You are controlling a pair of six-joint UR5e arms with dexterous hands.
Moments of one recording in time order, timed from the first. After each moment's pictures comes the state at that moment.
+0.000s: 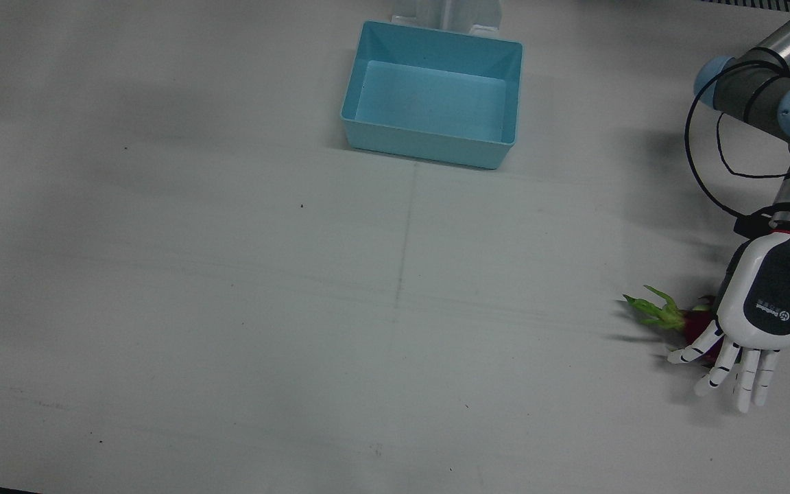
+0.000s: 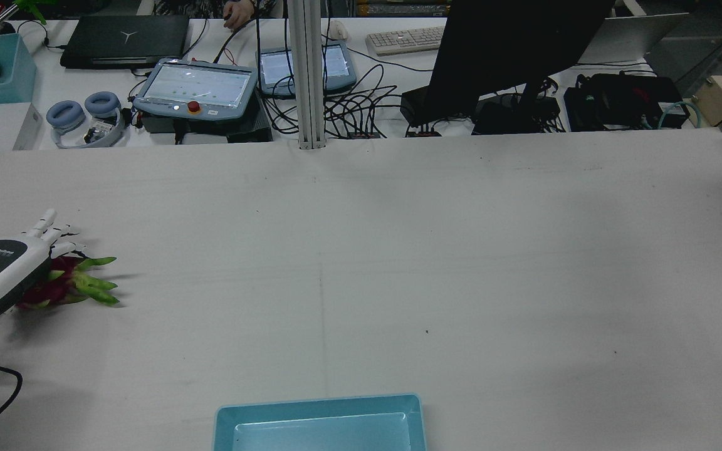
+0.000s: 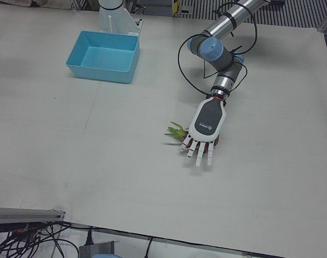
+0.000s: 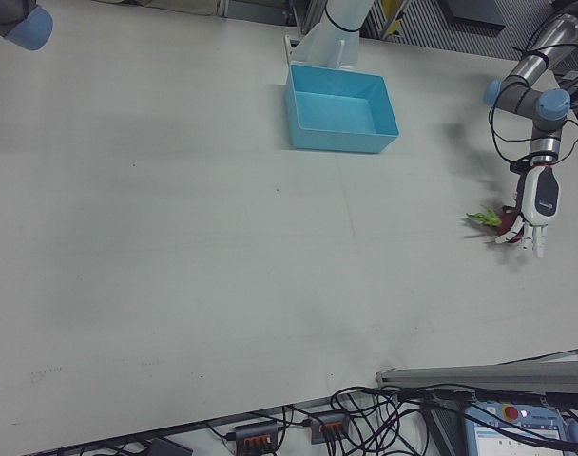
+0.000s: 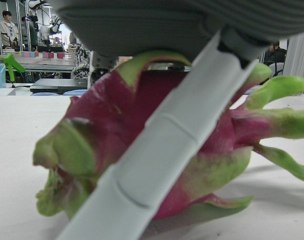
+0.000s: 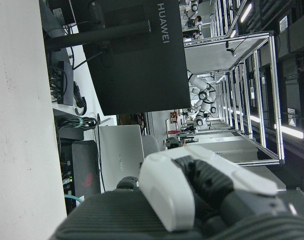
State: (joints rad) left arm -0.72 -1.63 -1.76 0.26 1.15 1.55; right arm 1.51 -1.65 1.62 -3.27 -1.57 0.14
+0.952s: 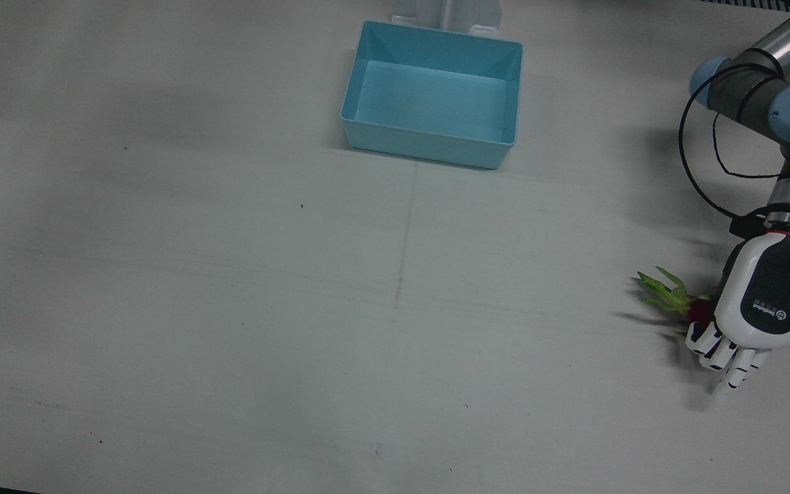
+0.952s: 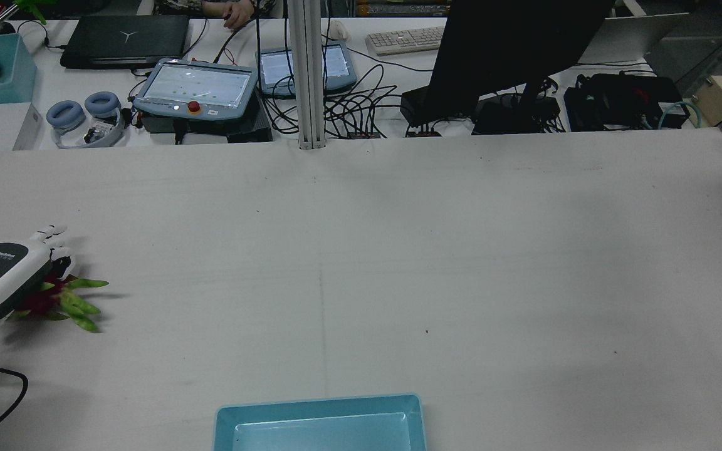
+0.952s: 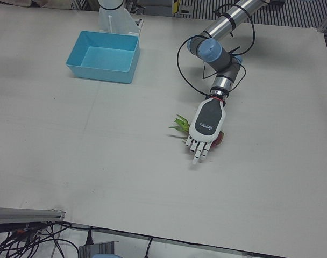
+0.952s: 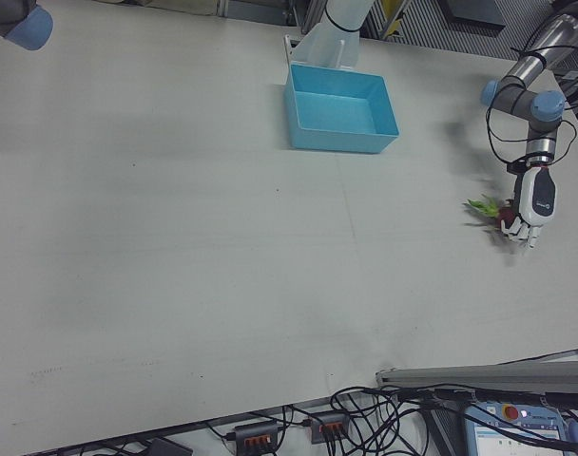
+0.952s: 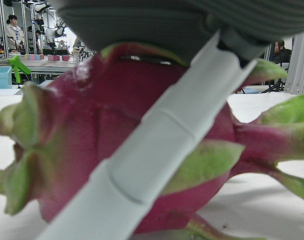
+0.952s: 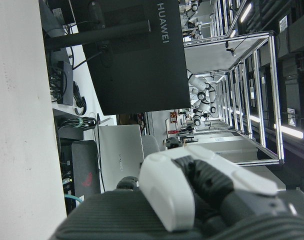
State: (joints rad) left arm -0.70 -1.63 -1.74 0.26 1.11 1.55; right arm 1.51 -1.65 1.62 -3.27 -1.57 0.14
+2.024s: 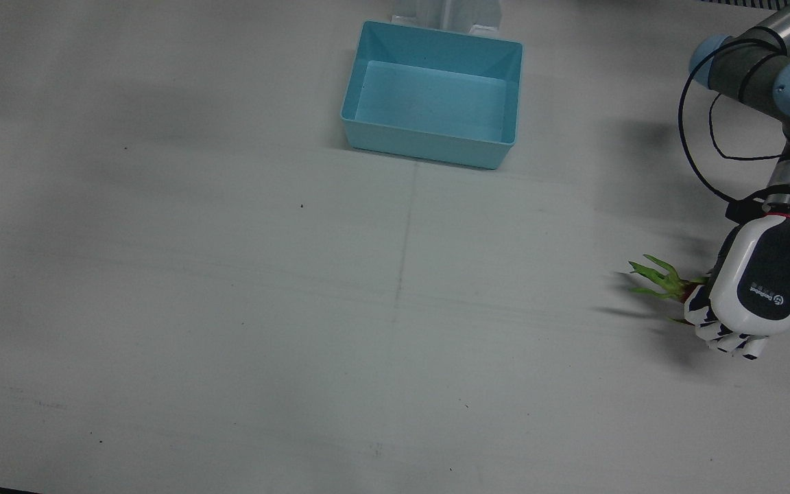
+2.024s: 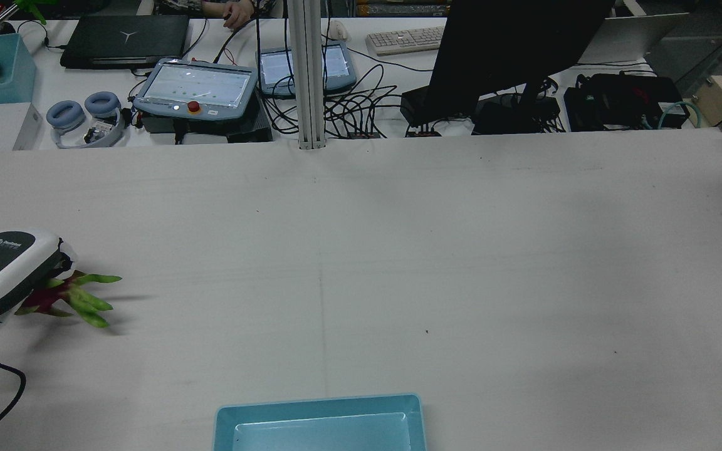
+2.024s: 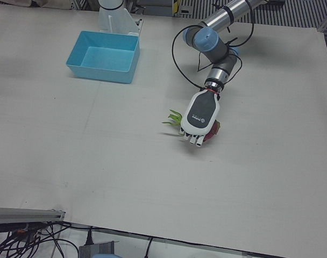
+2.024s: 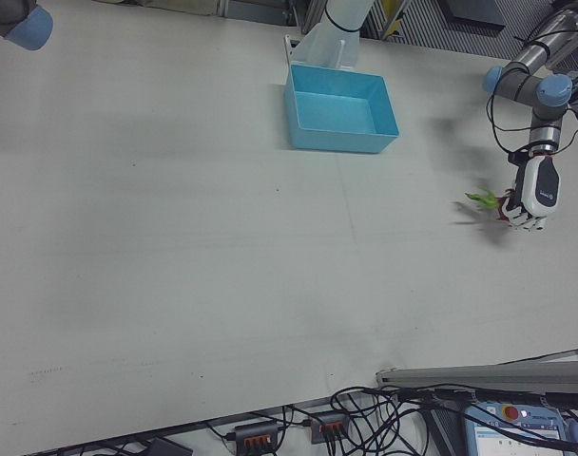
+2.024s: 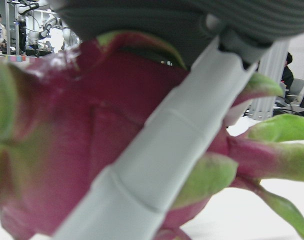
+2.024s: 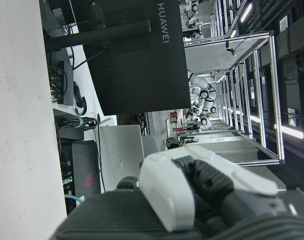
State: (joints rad) left arm -0.70 -1.63 -1.88 0.33 1.13 1.54; right arm 1.51 -1.65 1.62 -3.27 -1.57 0.14
